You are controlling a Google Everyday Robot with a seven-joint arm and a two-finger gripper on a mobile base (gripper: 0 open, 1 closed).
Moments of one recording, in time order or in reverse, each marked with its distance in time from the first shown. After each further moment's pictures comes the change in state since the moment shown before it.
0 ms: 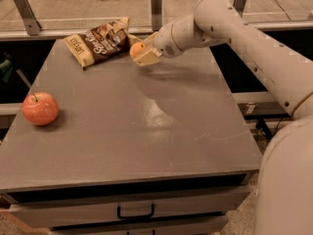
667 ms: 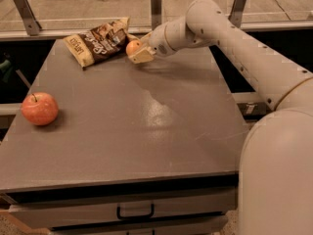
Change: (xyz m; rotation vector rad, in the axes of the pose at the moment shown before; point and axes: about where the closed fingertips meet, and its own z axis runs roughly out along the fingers) arm -0.003 -0.021 0.033 0.030 -0.027 0.040
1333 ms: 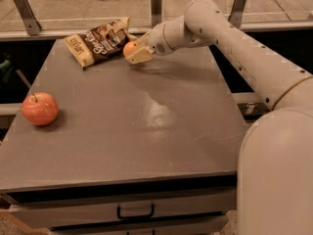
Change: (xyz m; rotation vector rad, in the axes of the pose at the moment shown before) arm -0.007 -0.001 0.003 -0.001 -0.021 0.014
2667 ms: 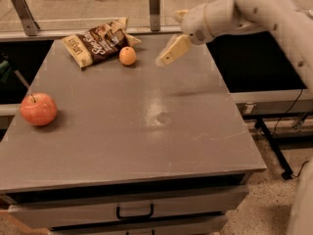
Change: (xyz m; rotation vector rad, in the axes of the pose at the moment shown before) arm -0.012 0.012 -0.122 -0.028 -0.033 -0.054
